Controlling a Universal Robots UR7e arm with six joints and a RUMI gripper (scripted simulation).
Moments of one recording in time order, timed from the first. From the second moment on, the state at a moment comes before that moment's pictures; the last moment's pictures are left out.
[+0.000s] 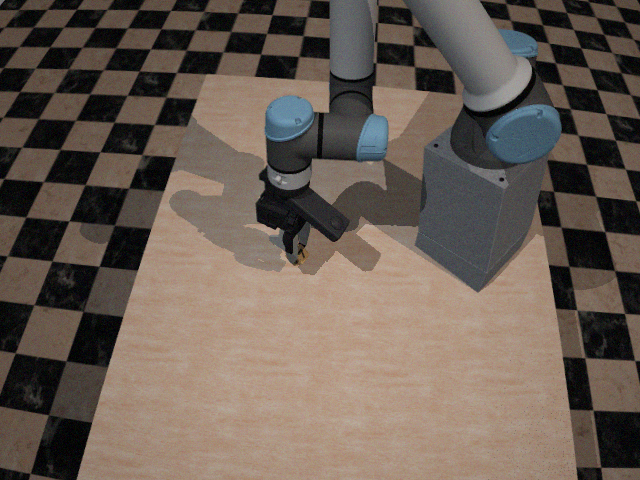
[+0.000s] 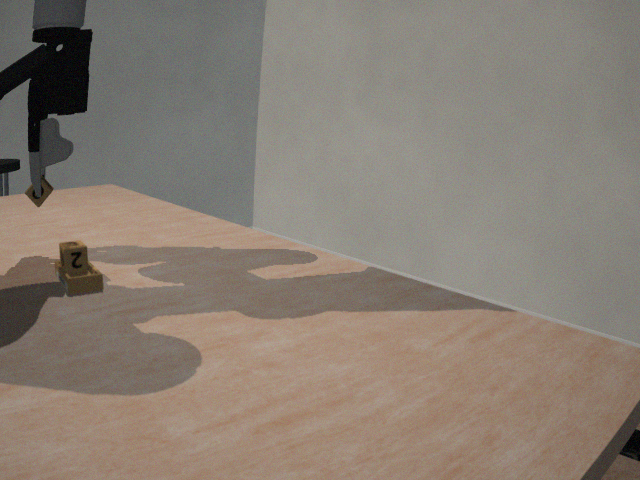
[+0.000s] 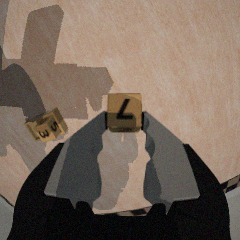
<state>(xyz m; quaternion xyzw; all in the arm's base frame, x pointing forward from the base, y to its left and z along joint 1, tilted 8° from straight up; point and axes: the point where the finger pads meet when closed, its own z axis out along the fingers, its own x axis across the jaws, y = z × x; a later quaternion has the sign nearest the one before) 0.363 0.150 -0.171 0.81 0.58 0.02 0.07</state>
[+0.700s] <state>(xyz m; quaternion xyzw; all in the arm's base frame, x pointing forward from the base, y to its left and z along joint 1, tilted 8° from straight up) 0.365 0.150 -0.174 0.82 0.58 -0.02 0.01</state>
